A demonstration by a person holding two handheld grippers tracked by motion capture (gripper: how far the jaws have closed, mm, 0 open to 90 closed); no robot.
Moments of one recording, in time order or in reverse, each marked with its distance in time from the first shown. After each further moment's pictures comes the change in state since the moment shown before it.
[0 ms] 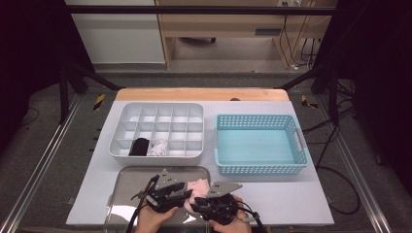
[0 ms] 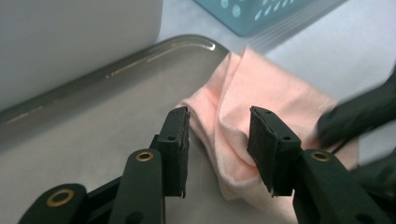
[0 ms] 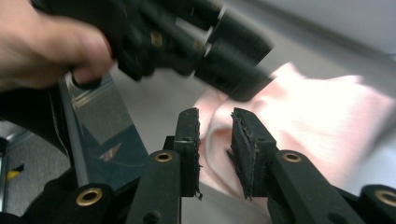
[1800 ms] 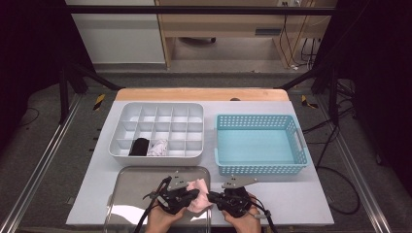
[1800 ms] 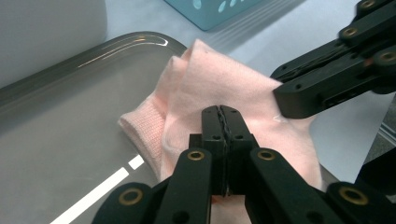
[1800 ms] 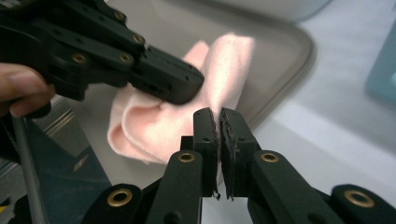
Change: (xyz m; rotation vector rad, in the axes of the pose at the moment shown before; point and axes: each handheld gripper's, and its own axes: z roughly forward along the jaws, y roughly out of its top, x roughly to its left) left arm -0.018 0.007 0.020 0.031 -0.073 0.019; right arm -0.032 -0.014 -0.015 -0.009 -0.105 0.132
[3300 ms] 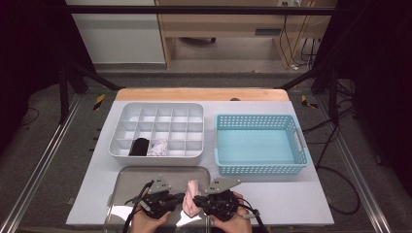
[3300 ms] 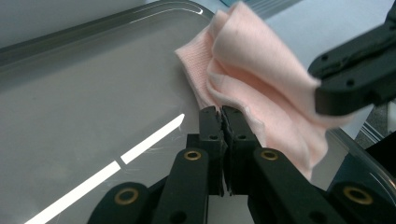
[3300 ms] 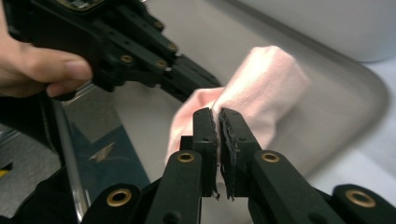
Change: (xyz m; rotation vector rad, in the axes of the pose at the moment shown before) left arm 0.020 -0.026 -0.030 0.003 -0.004 -0.065; right arm 0.036 0.020 0.012 0.047 0.079 -0.148
